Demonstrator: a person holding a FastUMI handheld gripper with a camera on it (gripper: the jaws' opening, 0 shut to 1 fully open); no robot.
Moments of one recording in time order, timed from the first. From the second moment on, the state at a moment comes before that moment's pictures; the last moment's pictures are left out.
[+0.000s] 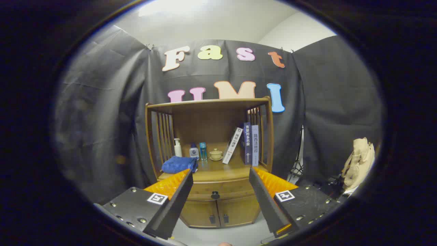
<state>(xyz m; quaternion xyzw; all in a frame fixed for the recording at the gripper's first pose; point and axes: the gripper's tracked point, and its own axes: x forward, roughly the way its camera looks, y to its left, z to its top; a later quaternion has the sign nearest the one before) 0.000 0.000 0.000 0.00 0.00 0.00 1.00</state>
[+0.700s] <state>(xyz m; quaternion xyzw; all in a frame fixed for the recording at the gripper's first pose) 0.012 -0.018 -0.018 0.01 0.00 -0.02 1.00</state>
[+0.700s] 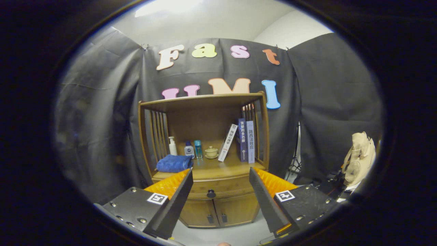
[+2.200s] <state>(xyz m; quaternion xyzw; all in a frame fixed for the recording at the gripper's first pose) 0.252 0.020 -0.295 -0.03 0.10 0.00 0.99</state>
